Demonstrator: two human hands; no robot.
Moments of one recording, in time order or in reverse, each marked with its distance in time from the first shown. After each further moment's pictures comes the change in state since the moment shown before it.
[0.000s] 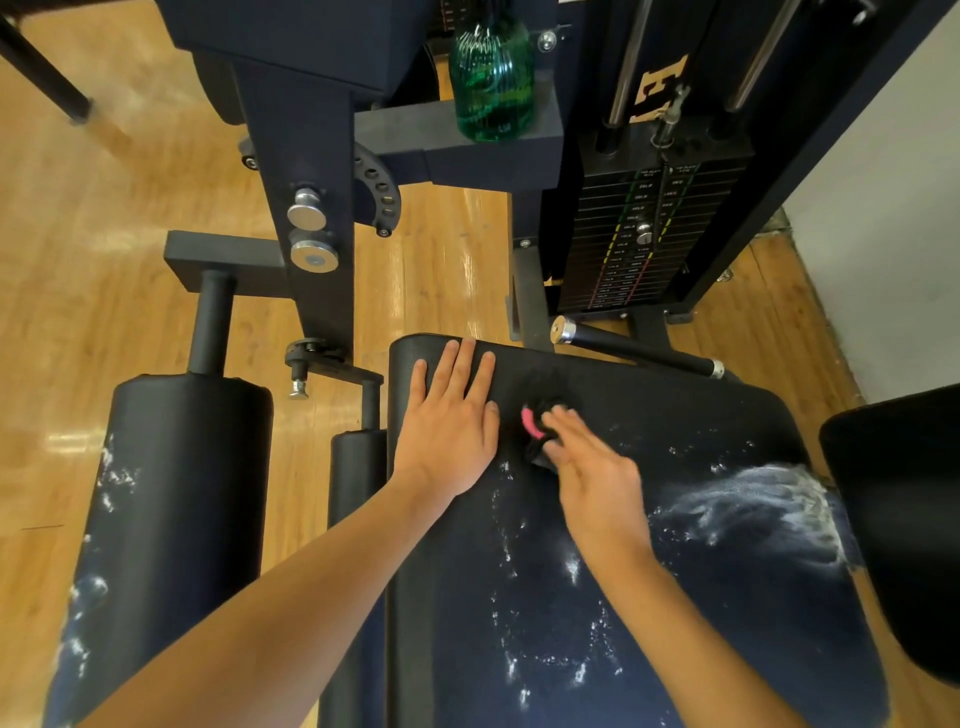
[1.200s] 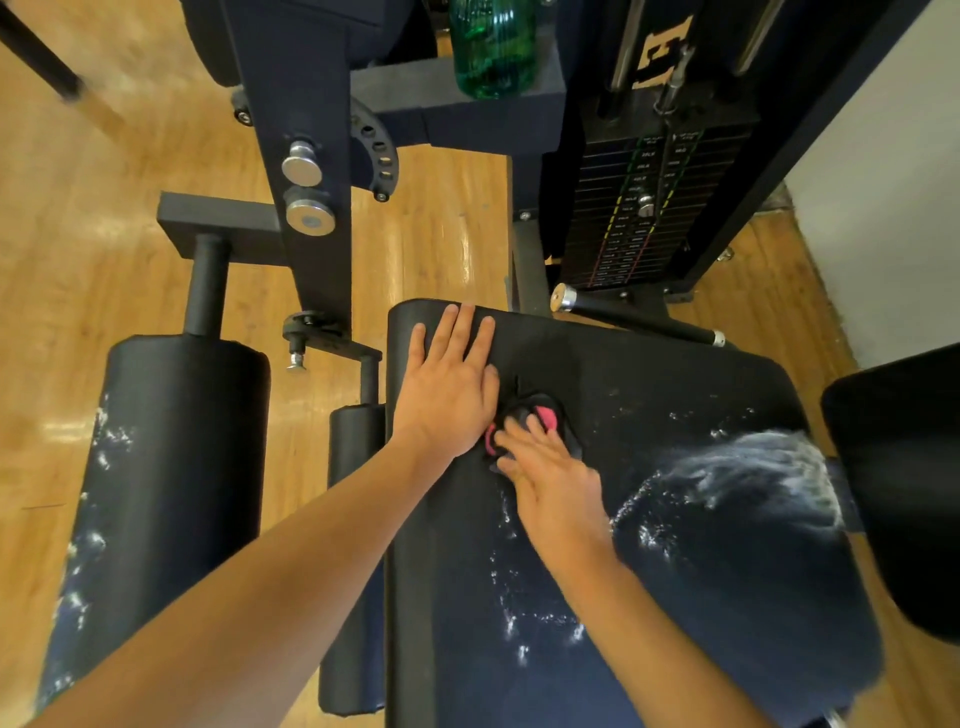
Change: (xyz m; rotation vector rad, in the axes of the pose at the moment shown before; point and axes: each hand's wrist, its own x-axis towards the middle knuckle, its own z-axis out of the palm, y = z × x) left_hand 0.001 0.000 0.002 -0.004 0.025 0.003; right_hand -0.041 -0.002 0.031 -0.183 -0.191 -0.019
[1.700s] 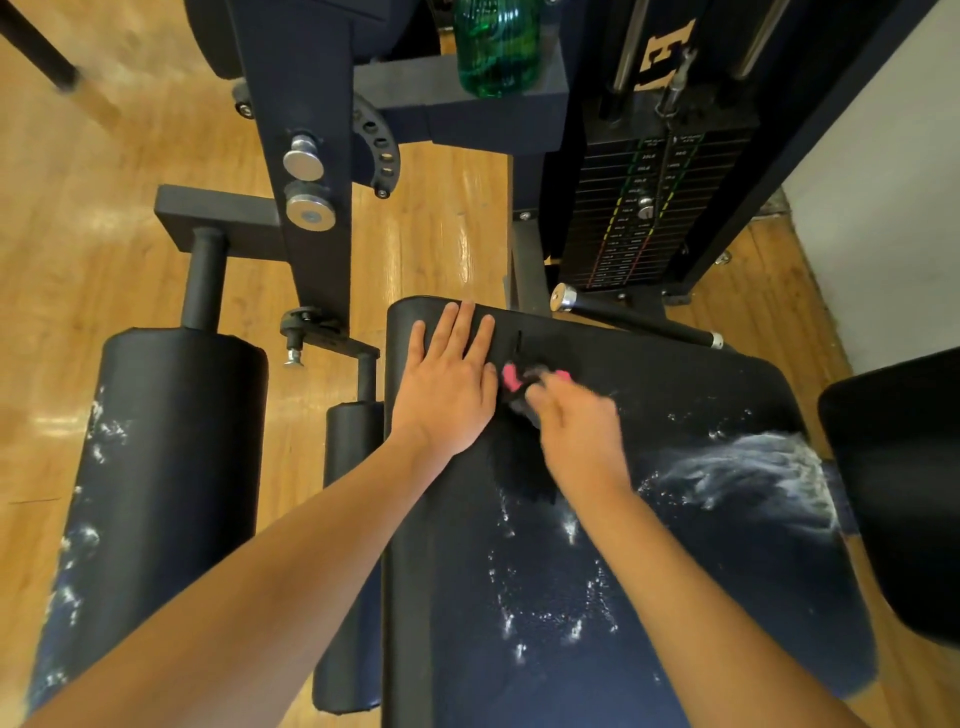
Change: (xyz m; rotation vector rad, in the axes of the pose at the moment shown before) left_hand 0.000 -0.001 -0.001 -0.013 0.000 -0.006; right_hand 0.050 -0.012 -0.039 0.051 0.055 0.170
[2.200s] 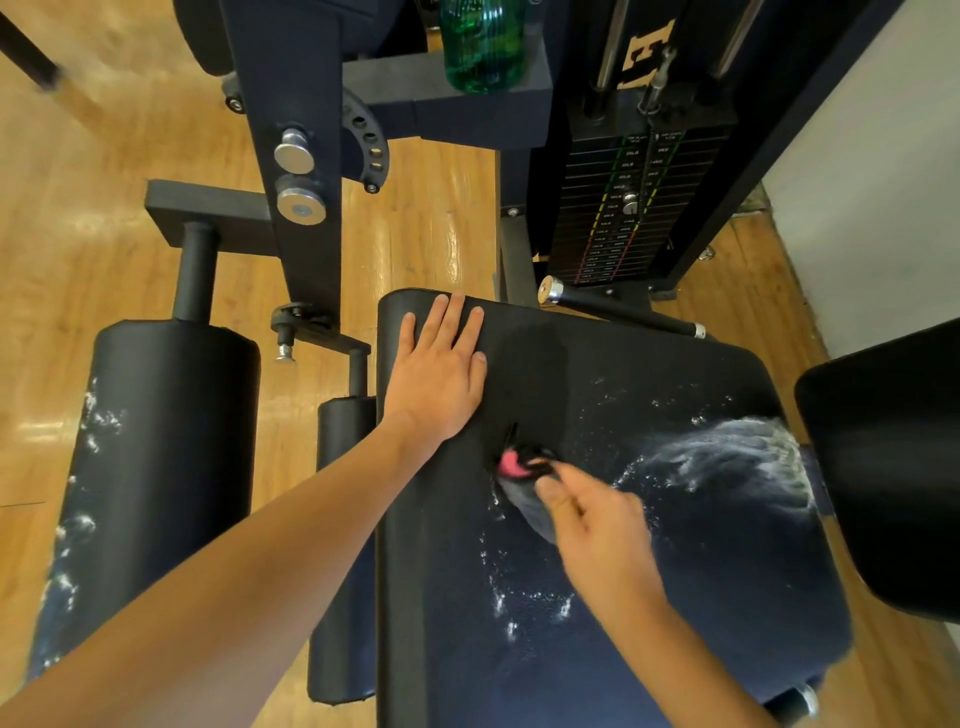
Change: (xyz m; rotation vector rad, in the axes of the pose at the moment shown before) left_hand -0.002 -0.001 -0.004 -0.015 -0.006 0.011; right_hand -0.099 0.008 -0.027 0.073 -0.021 0.013
